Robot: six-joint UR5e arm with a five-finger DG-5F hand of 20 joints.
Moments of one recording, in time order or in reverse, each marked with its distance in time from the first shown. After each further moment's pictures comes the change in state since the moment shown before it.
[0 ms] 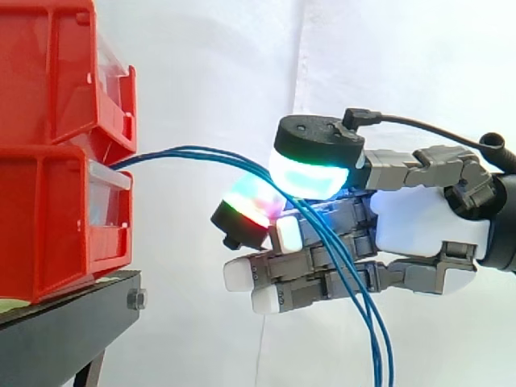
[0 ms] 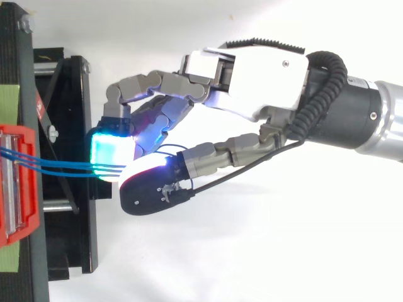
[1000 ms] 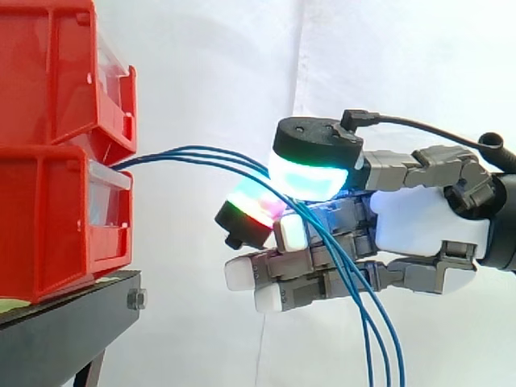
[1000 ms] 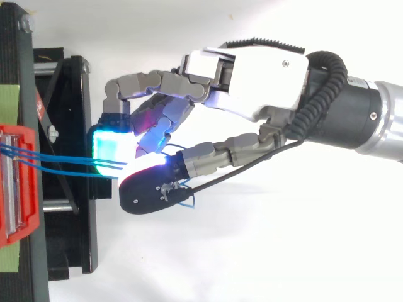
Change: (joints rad) arm 0.000 0.000 0.000 0.001 0.000 0.000
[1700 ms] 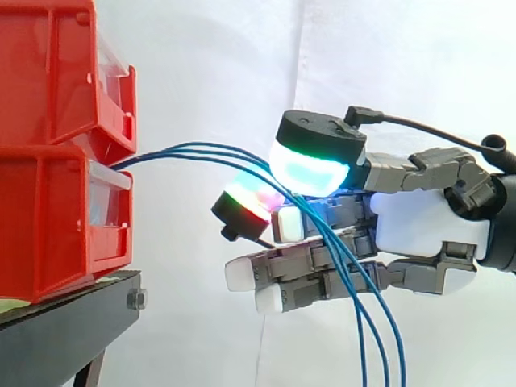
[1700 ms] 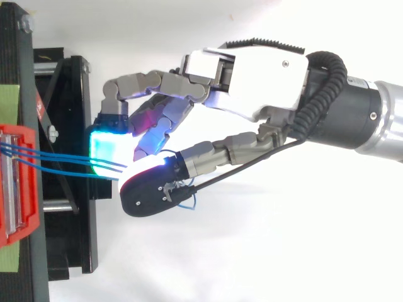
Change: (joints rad) arm 0.000 0.000 0.000 -0.001 0.000 0.003
